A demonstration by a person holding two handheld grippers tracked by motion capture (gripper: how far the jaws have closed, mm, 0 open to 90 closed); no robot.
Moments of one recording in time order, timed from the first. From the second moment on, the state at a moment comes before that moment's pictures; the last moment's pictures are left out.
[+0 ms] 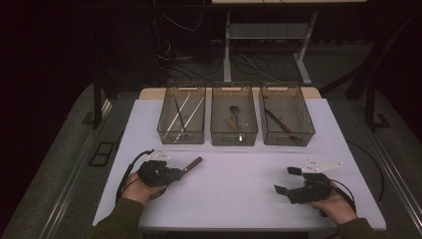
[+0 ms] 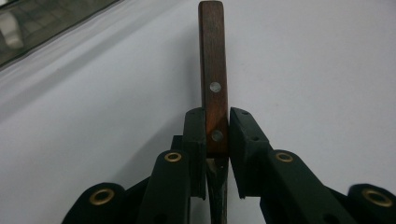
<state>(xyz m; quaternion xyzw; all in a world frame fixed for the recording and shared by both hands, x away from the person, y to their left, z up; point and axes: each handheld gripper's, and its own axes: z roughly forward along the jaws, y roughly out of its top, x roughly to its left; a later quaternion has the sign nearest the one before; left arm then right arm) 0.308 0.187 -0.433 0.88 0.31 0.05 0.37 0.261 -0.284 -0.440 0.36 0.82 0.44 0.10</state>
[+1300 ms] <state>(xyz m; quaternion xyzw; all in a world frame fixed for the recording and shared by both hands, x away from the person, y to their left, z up) 0.303 0.064 -0.379 0.92 0.09 -0.02 0.39 0.291 -0.223 -0.381 0.18 0.87 0.45 0.04</state>
